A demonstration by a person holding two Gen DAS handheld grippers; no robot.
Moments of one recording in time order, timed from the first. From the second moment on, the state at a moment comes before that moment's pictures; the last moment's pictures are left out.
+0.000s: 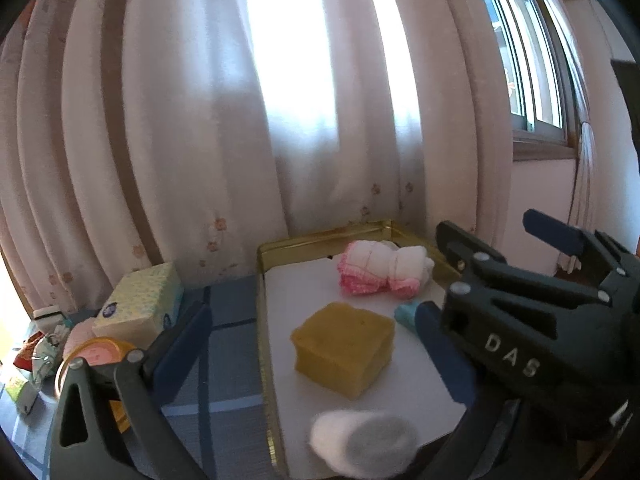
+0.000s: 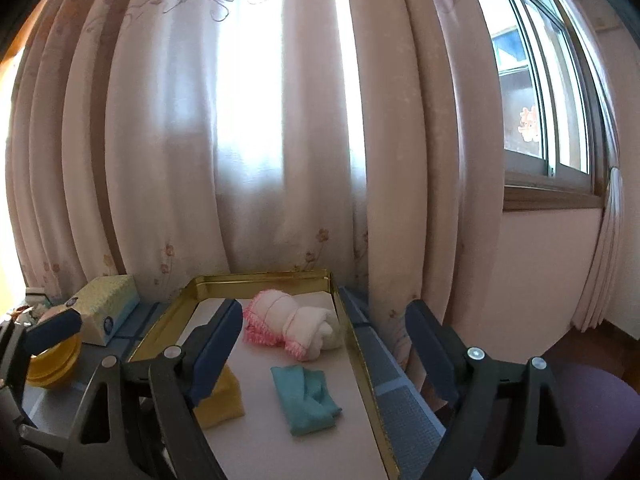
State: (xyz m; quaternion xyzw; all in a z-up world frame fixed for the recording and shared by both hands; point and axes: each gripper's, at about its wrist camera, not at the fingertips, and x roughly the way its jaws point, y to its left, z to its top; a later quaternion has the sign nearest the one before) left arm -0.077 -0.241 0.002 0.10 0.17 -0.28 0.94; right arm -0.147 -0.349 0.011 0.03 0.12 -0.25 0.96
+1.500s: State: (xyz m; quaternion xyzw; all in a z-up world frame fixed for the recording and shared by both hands) left arm -0.023 -0.062 0.000 0.02 0.15 -0.10 0.98; right arm -0.150 -0.255 0.017 0.10 -0.03 -0.25 0.96
